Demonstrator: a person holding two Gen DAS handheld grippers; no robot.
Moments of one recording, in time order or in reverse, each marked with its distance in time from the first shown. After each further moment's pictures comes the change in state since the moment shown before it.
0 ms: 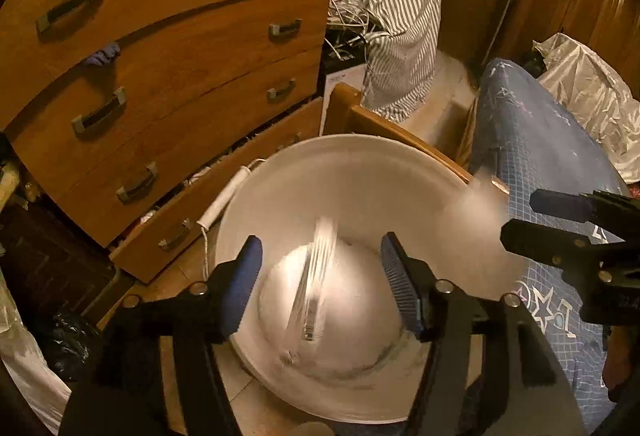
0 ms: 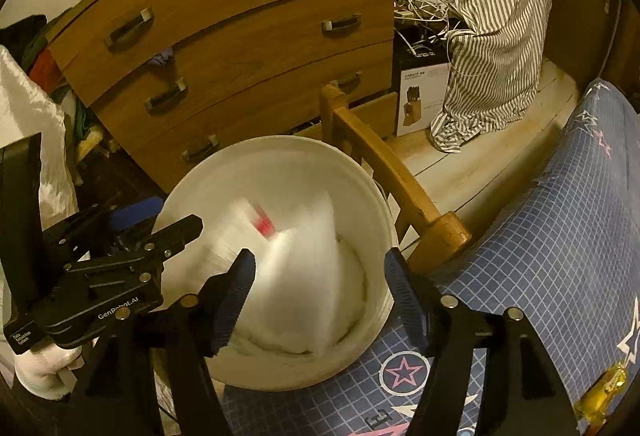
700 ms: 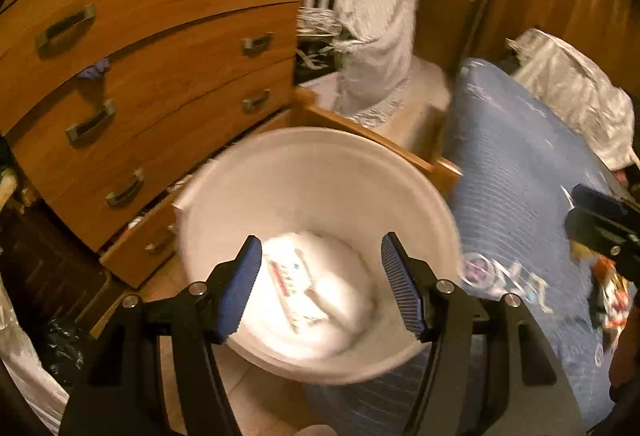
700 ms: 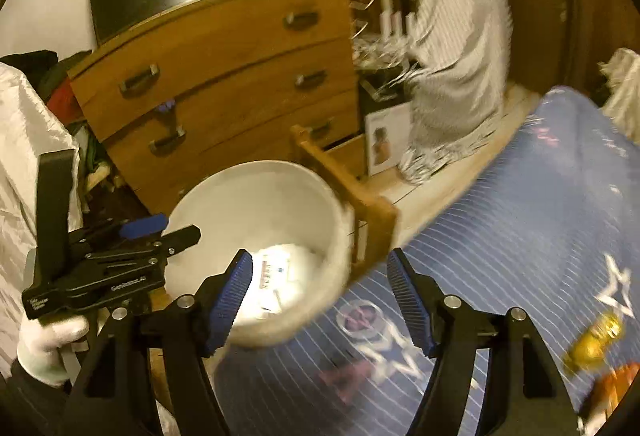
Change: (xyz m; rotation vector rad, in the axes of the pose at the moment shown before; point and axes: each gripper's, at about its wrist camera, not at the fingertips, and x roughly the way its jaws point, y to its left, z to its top) left arm -0.033 -0.042 -0.033 0.070 -0.045 -0.070; right arm -0.118 -0.039 -0.095 0.060 -0.249 -0.073
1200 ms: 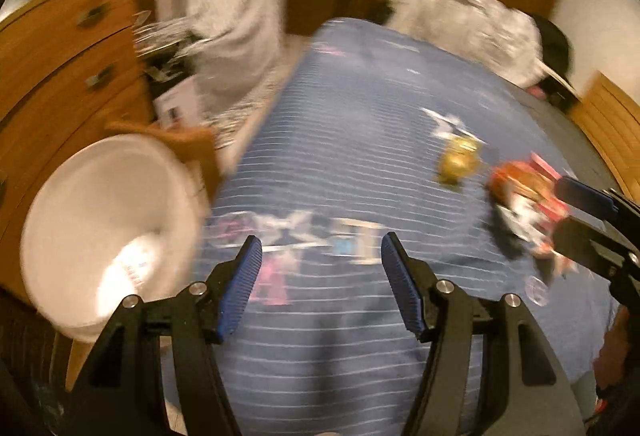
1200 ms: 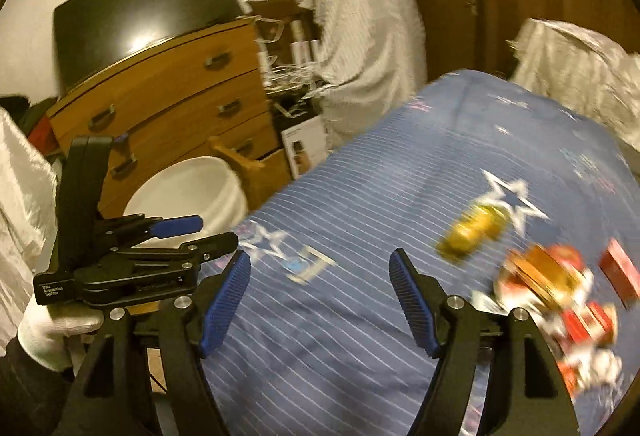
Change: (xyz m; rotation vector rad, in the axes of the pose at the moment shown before) left arm -0.010 -0.199 -0.052 0.320 0.036 -0.291; right arm -0.179 -0.124 -0.162 0.186 -0.125 -0.181
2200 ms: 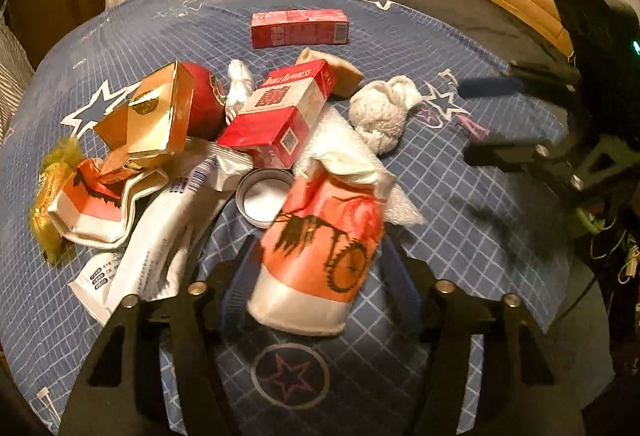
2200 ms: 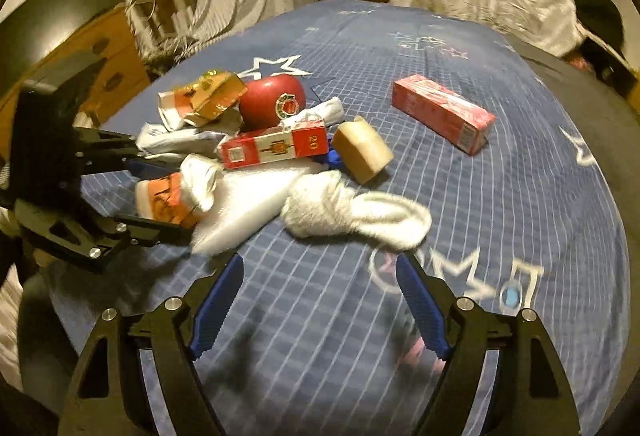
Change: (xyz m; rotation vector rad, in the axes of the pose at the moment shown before) left arm 0.130 -0.313 -0.039 0.687 0.263 -0.424; right arm -0.087 -0.311 -0.175 0.124 0.173 -0.224
